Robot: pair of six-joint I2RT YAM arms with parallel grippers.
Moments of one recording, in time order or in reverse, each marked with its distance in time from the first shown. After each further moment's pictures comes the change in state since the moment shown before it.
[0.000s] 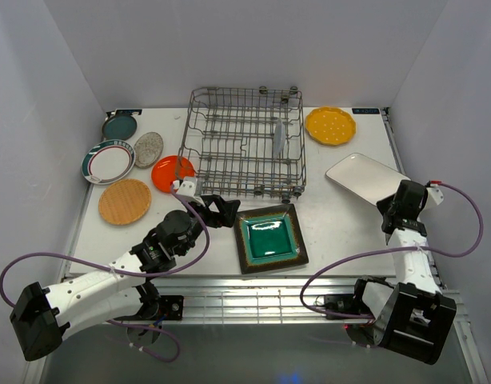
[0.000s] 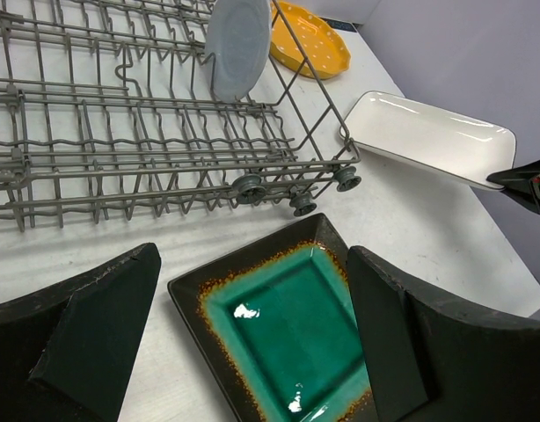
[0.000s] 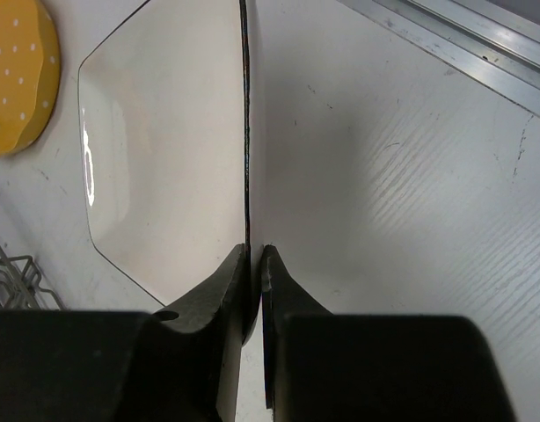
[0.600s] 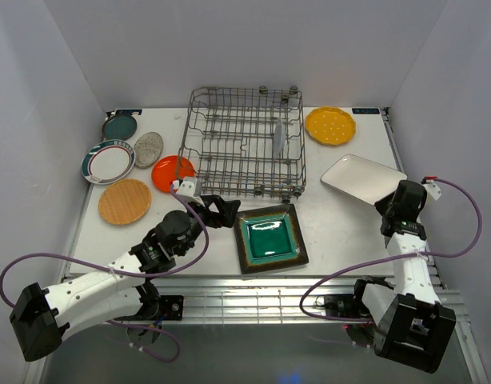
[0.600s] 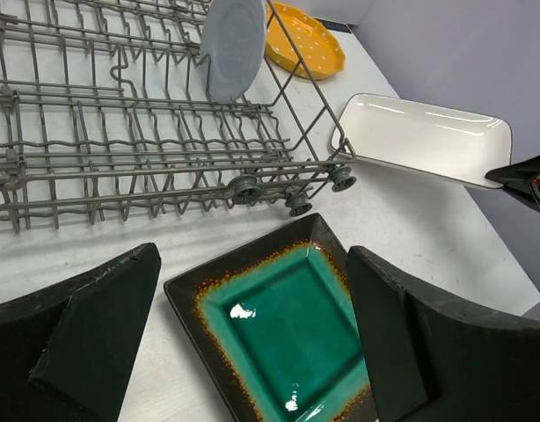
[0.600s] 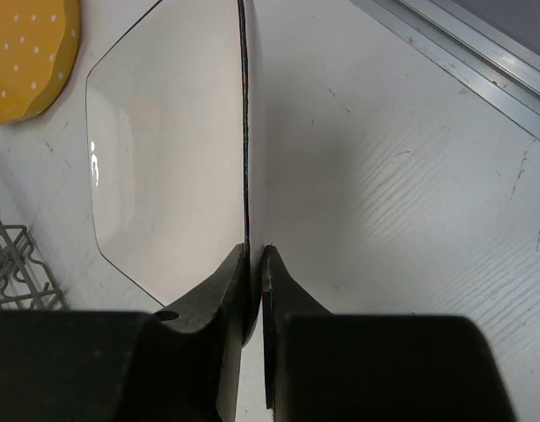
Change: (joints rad) left arm 0.000 -0.006 0.000 0.000 0.010 -0.002; right arm 0.029 -0.063 0.003 -0.022 -0.011 -0.093
